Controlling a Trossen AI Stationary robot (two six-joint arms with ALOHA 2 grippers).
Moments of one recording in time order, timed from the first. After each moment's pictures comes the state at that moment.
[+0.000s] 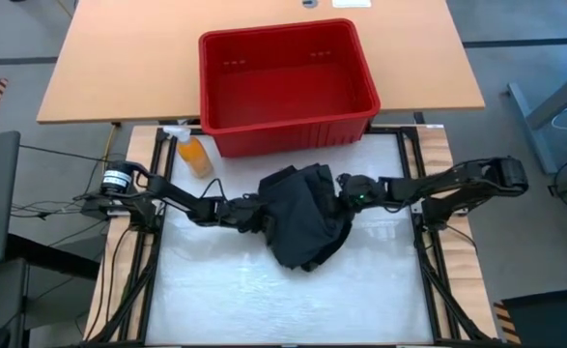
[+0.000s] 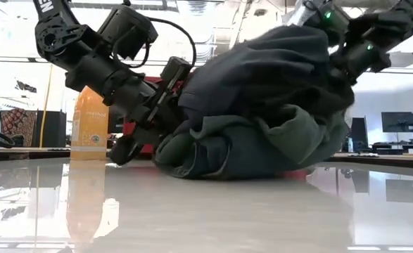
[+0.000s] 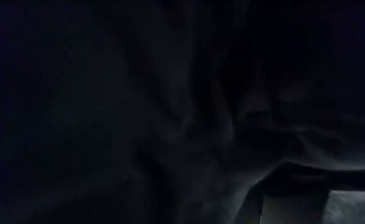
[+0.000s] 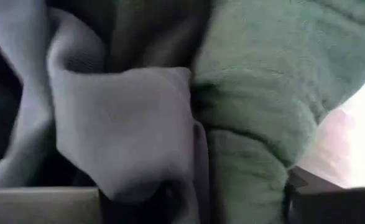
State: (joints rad) left arm -0.01 1.74 0.62 0.64 -0.09 -1.23; right arm -0.04 1.30 0.51 0.17 -0.03 1.23
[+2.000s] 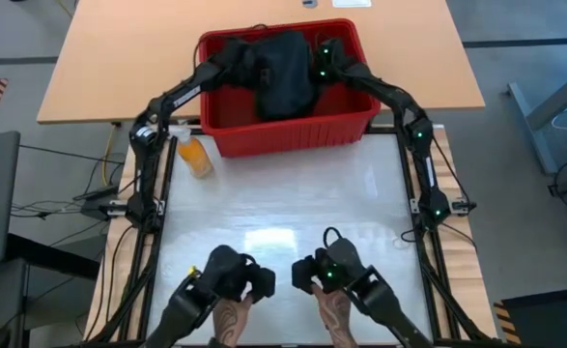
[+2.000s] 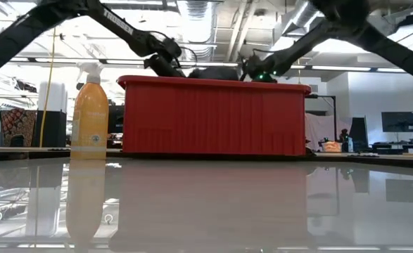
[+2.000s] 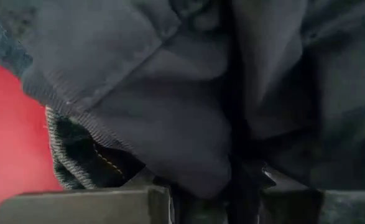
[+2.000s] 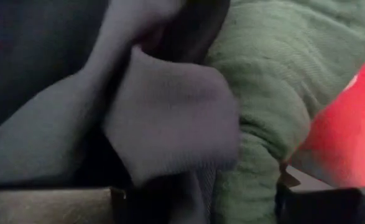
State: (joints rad) left arm 0.94 2.08 1.92 -0.40 0.25 -0.51; right arm -0.93 2.23 2.04 -0.30 -0.37 0.57
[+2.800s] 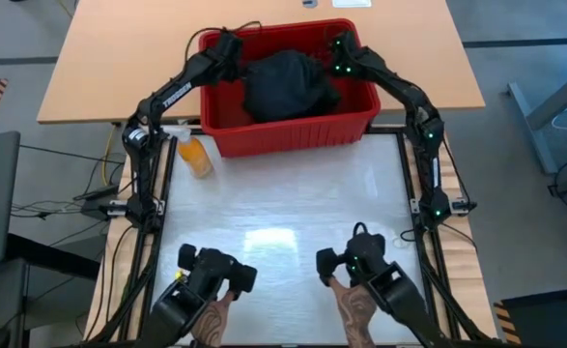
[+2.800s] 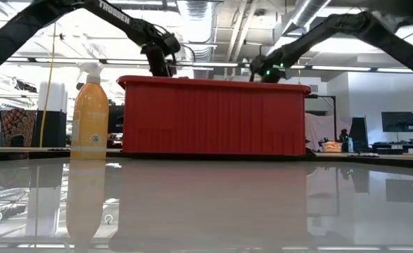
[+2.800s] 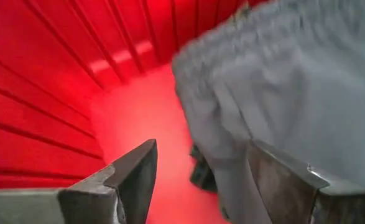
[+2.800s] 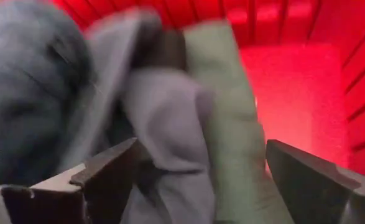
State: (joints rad) left arm 0.95 2.06 2.01 -0.71 -0.25 -0.19; right arm -1.00 2.18 2.04 -0.56 -0.05 0.39
